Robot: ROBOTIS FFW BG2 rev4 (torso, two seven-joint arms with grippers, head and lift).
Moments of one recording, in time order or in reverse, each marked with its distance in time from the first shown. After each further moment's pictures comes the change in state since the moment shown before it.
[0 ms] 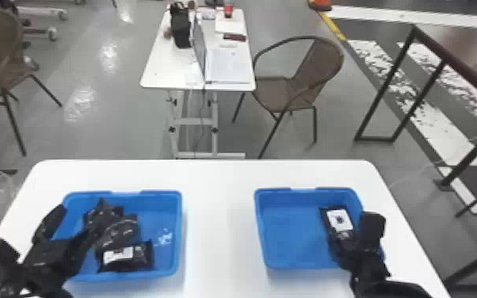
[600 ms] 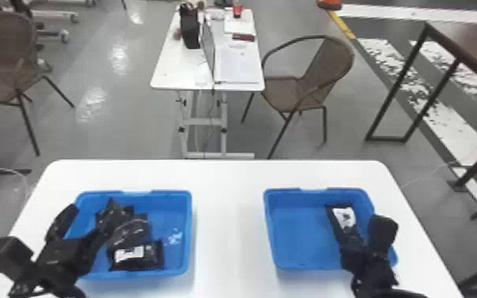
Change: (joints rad) left arm 0.001 0.000 0.002 0.000 0.010 -0.005 0.000; right arm 0.033 0.001 0.060 -0.022 -0.144 -0.089 -0.027
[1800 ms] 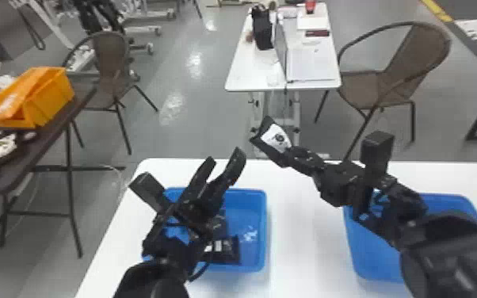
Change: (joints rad) left arm -0.106 0.000 -0.172 -0.170 0.272 0.263 0.000; right arm -0.214 -0.093 0.490 -0.267 -0.107 -0.018 0.583
